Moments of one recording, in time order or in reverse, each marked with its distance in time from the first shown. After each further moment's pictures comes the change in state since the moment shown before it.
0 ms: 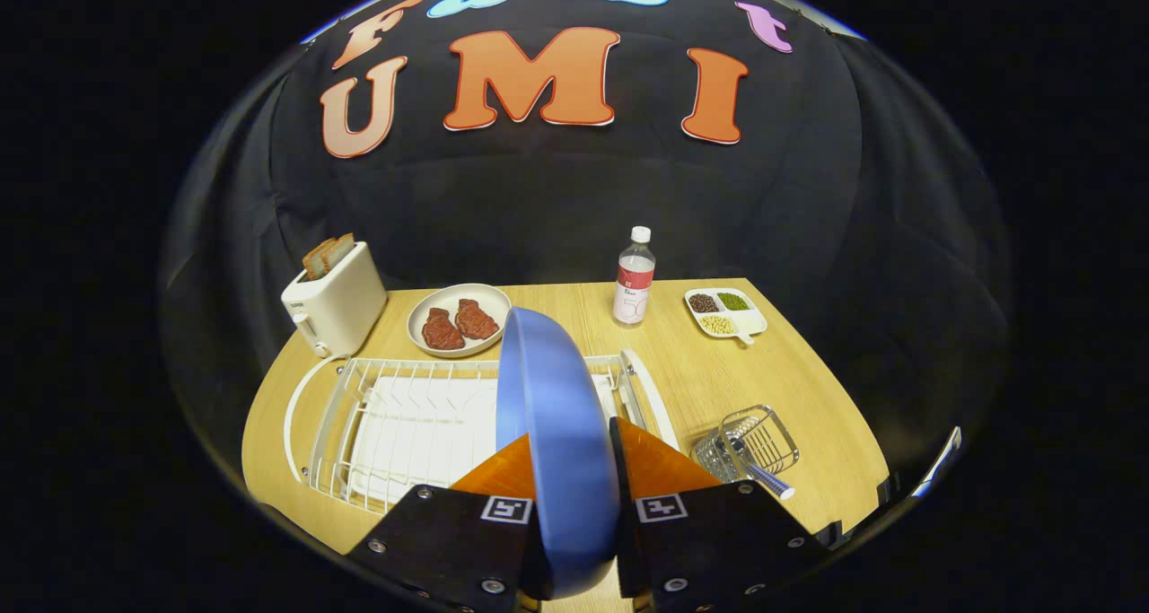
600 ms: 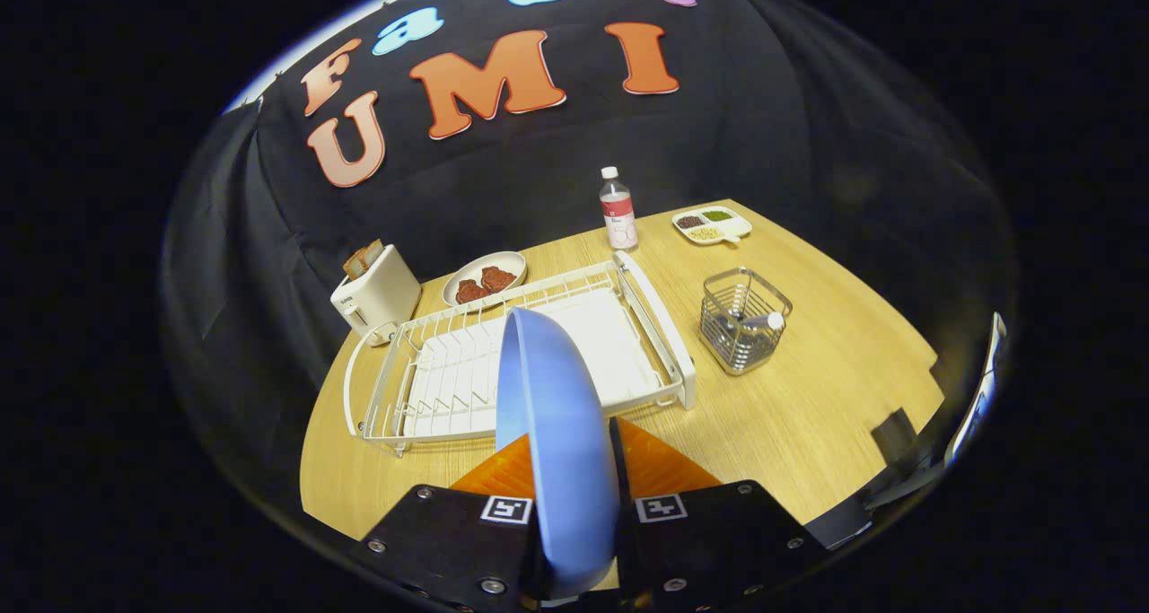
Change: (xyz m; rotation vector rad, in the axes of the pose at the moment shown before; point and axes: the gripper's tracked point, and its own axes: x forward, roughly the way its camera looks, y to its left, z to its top) arm -0.081 -0.010 -0.119 0.275 0.074 0.083
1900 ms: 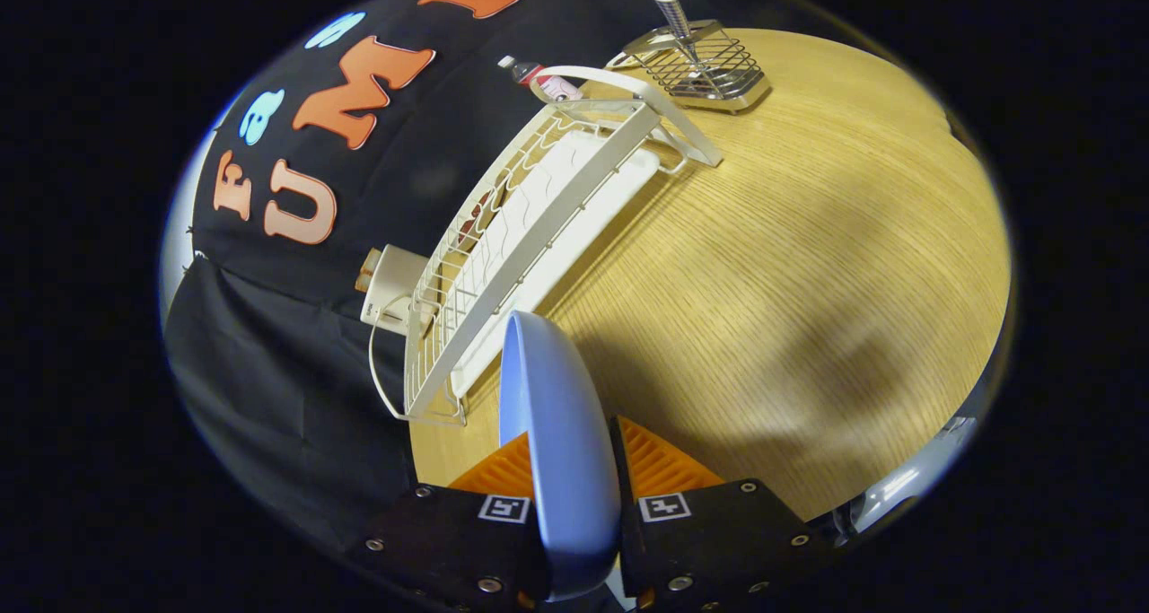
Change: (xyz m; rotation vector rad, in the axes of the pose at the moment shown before) arm 0.045 0.053 -0.142 0.519 0.295 0.234
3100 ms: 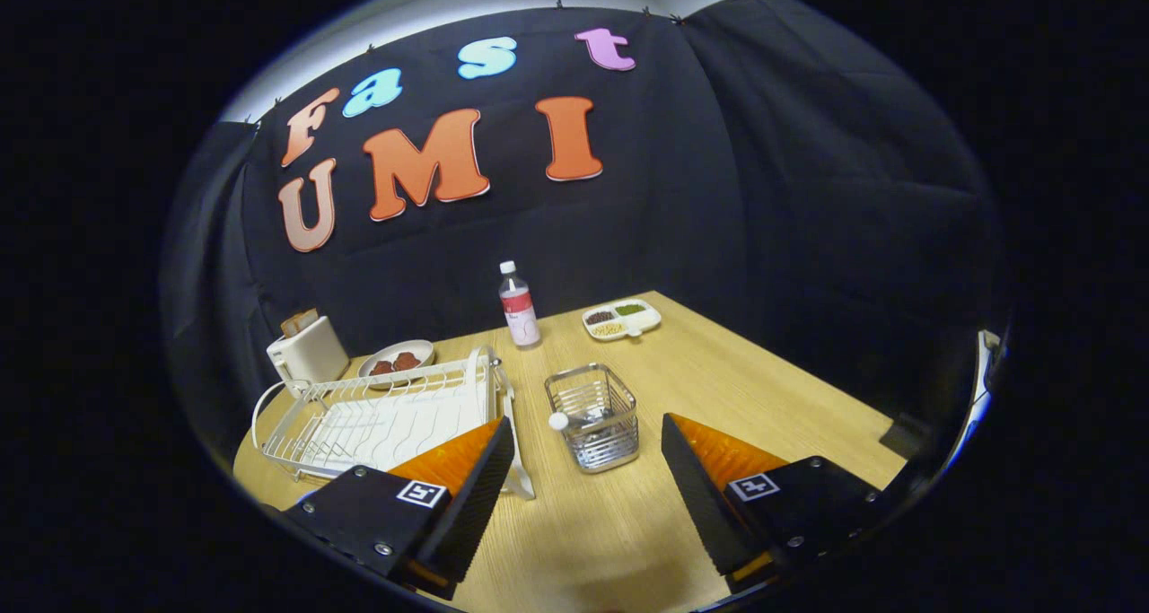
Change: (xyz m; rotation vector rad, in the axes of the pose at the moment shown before) arm -0.129 -0.049 0.279 -0.629 -0.716 -0.221
